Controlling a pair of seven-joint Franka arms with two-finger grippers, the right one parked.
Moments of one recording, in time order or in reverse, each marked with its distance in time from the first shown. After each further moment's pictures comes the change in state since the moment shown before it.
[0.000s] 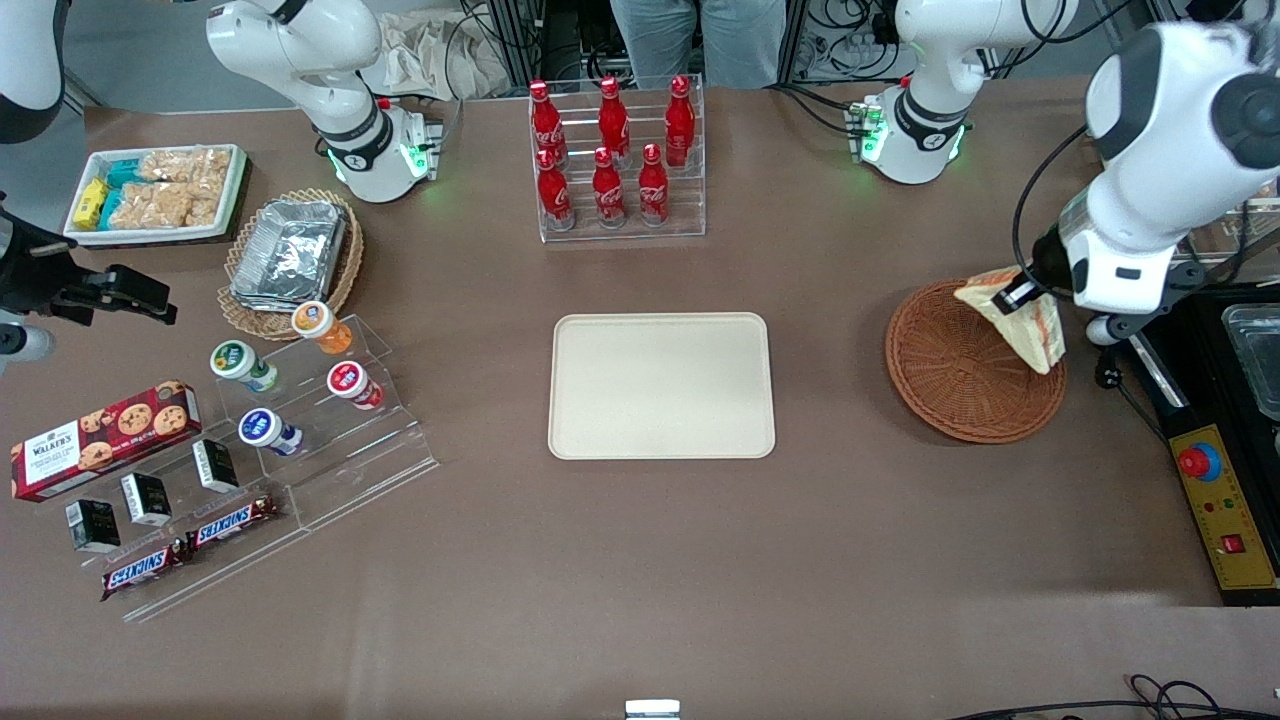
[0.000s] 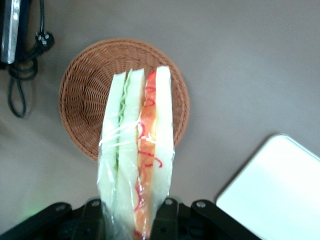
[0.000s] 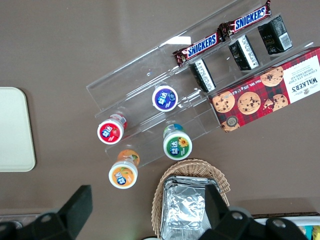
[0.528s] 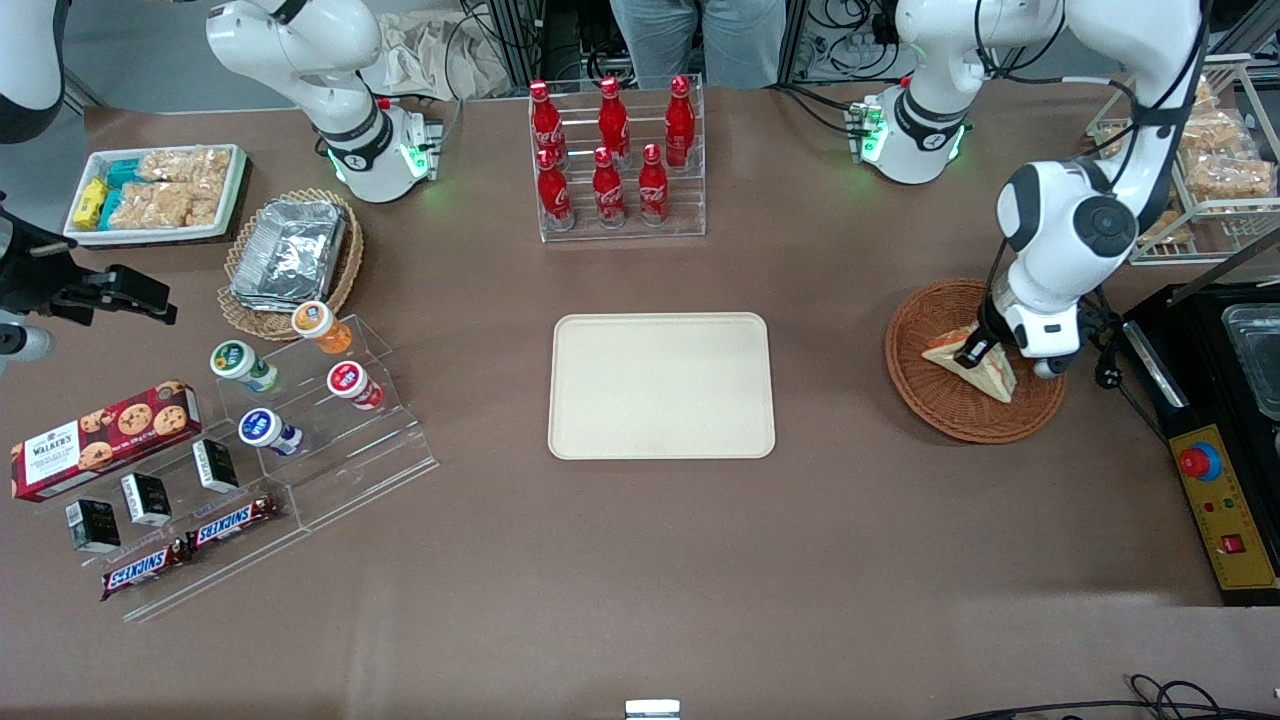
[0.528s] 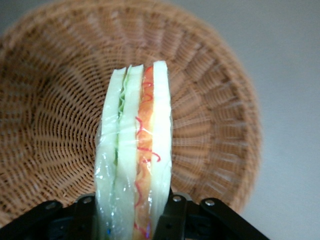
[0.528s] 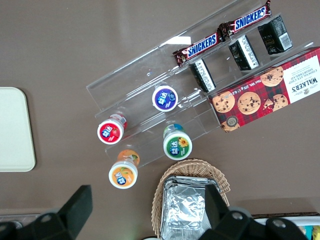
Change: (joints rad) arm 0.030 0.099 0.082 -0.568 0.005 0.800 -0.176
